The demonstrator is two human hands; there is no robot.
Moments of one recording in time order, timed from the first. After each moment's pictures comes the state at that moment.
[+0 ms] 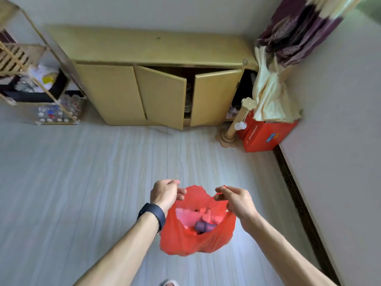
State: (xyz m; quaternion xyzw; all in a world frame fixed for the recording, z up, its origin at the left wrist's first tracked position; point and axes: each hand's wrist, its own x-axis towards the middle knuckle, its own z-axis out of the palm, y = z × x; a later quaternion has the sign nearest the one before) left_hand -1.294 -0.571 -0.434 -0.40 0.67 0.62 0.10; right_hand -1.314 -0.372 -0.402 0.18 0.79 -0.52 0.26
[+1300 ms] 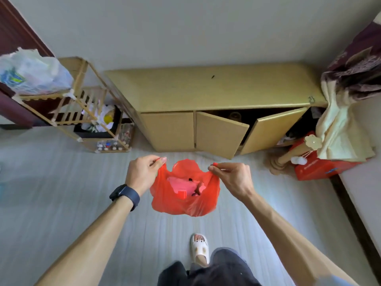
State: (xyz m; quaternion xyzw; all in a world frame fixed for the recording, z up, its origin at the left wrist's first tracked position) left_hand -1.481 -1.007 -0.219 -0.22 0.91 0.34 -0.03; right_hand -1.545 -0.745 -0.245 -0.05 0.86 -0.49 0.13
